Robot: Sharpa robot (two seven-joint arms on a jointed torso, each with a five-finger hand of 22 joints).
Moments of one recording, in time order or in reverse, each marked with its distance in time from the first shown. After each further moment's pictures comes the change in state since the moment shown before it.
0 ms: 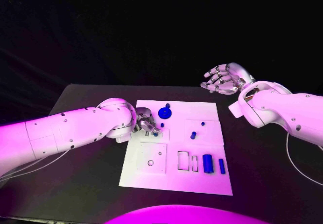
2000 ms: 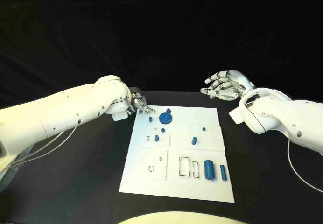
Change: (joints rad) left arm 0.105 0.095 0.057 -0.281 0.060 0.088 0.004; left_hand 0.109 0.024 -0.183 0.060 -0.142 -0.140 0.093 -0.168 -0.057 -0.247 0.075 -0.232 -0.334 0.000 0.058 -0.094 0.001 0.016 -0.133 0.054 -0.102 -0.170; right arm -0.002 0.000 0.000 -0.001 0.020 0.004 0.008; right_hand -0.057 0.001 -0.043 0.001 -0.052 -0.017 0.003 0.012 -0.012 -0.013 0.020 0.000 -0.038 -0.020 0.012 -0.050 -0.016 0.000 -0.013 0.013 -0.026 -0.049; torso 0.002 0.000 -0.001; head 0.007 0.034
